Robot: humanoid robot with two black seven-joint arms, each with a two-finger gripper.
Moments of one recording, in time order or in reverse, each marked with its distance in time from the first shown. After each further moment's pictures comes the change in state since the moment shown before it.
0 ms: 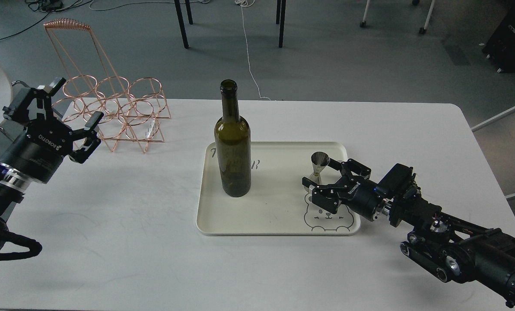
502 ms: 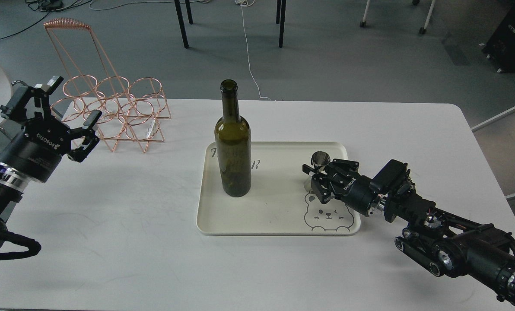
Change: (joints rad) left arm 0.000 0.002 -0.003 0.000 0.000 0.000 -0.003; right arm 0.025 0.024 -0.001 -0.037 0.005 0.000 0.000
